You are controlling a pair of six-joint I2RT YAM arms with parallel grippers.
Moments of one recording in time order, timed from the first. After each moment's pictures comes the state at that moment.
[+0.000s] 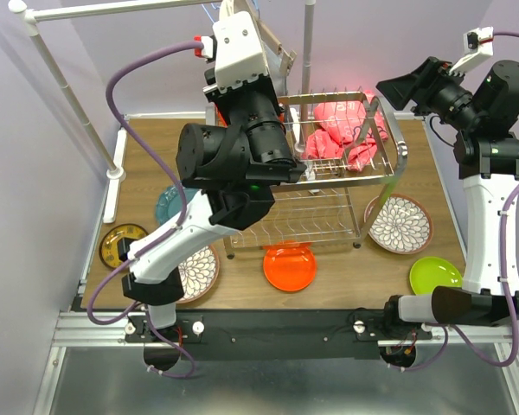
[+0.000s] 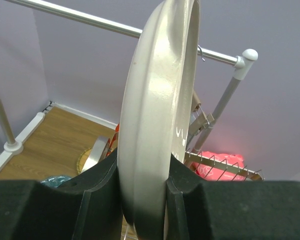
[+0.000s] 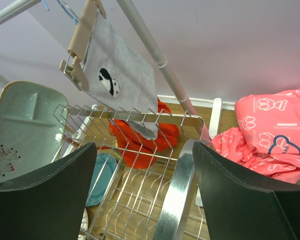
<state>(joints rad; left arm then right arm) -1.27 1.82 2.49 0.49 -1.51 0.87 -0.07 1.35 1.79 -0.46 -0.59 0.39</state>
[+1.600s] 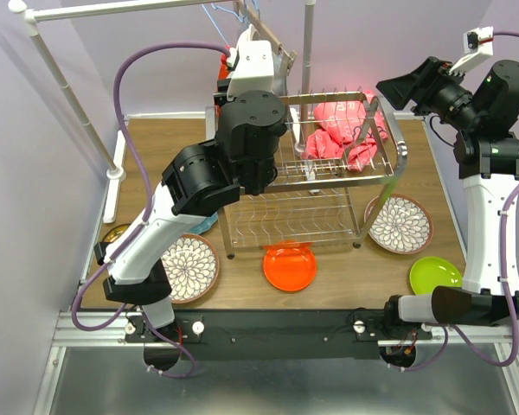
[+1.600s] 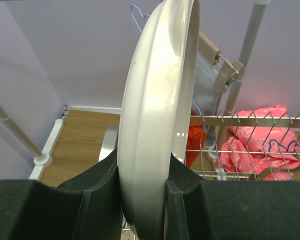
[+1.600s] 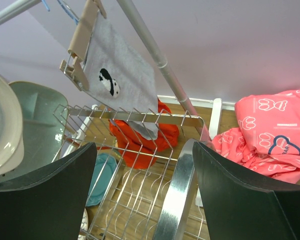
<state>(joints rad) -1.15 1.72 2.51 -0.86 -1.27 -0.09 -0.07 1.35 1.80 -0.46 -0.59 0.39</state>
